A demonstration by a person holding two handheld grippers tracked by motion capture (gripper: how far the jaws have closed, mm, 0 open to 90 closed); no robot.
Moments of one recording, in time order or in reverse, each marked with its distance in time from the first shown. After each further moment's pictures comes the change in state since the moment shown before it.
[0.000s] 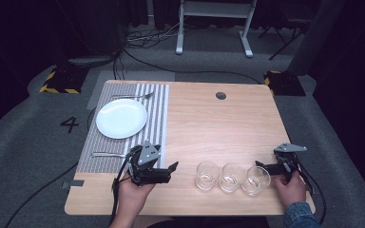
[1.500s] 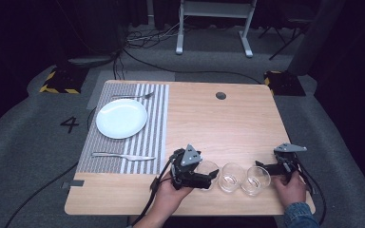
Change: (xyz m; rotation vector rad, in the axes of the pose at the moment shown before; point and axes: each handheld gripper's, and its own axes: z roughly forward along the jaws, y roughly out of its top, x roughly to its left) left arm -0.063 0.019 0.077 -0.025 -0.185 -0.025; right arm 0.000 0.000 0.000 0.000 -0.002 0.002
